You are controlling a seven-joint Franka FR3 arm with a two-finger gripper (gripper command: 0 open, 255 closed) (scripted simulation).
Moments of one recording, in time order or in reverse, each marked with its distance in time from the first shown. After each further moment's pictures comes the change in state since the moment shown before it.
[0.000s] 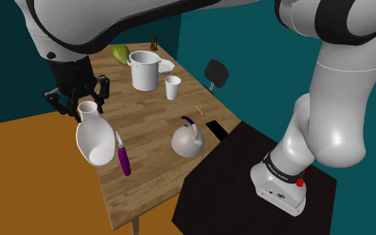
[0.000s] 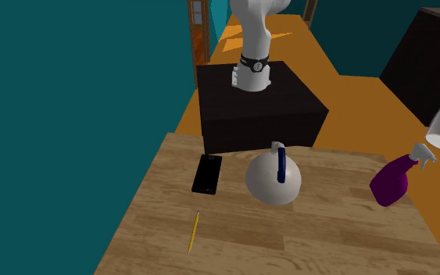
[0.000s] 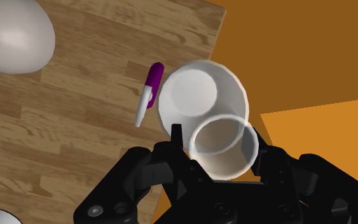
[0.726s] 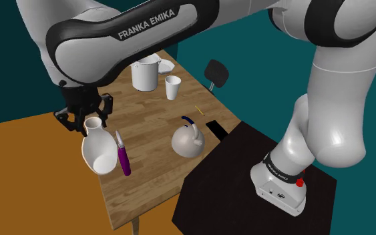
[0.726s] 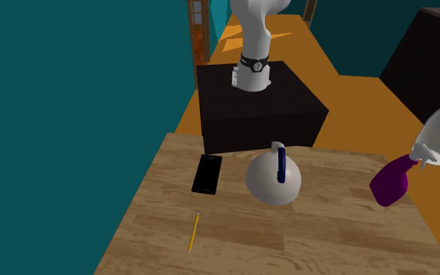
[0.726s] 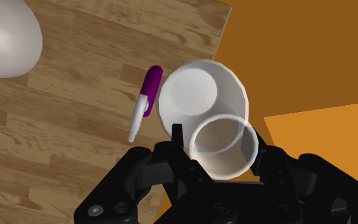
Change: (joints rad) arm 0.002 0.040 -0.005 -0.090 -0.012 0.129 0.008
